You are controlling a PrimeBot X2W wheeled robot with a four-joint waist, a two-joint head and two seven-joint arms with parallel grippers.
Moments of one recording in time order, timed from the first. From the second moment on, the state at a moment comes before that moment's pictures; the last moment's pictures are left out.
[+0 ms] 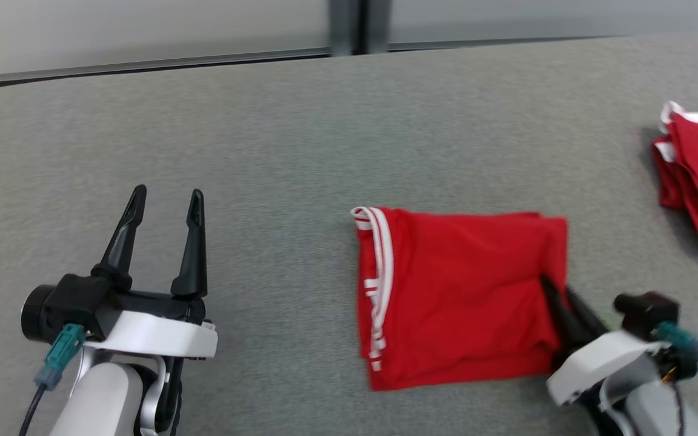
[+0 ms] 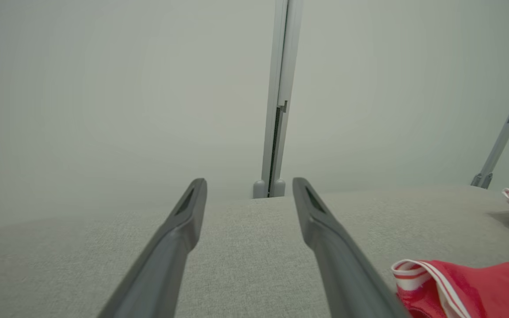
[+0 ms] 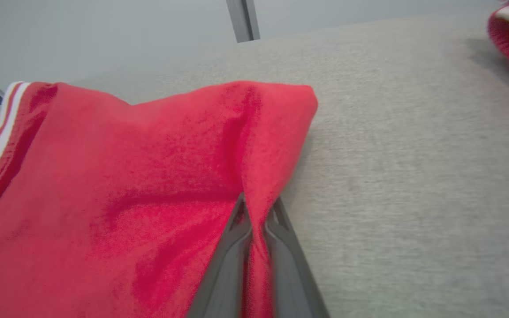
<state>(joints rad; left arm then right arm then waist) -0.21 0.21 -0.24 0.05 -0.35 0.08 -0.25 -0.24 -0.21 0.31 0.49 0.44 0.13 -0.14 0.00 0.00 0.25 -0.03</state>
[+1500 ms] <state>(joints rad) -0.41 0.34 -0.27 -0.14 -0.27 0.08 -0.13 -0.79 -0.50 0.02 0.97 0.45 0.13 -0.24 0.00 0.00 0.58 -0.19</state>
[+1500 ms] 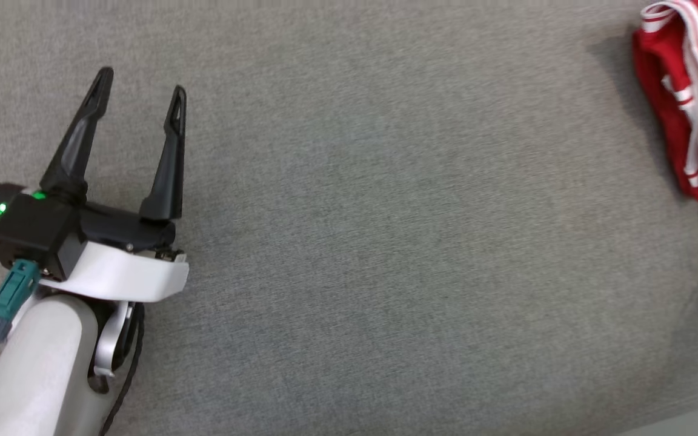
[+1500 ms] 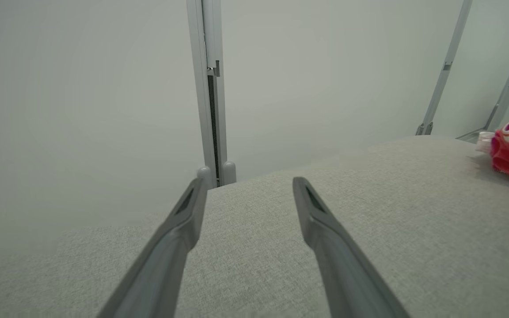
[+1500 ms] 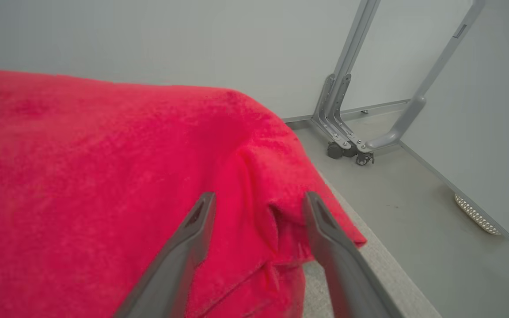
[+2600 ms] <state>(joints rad) -0.06 0.27 -0.23 0.03 -0.40 0.16 -0.23 -0.08 -0.17 0.03 0.07 0.25 0.13 -0.14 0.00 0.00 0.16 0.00</state>
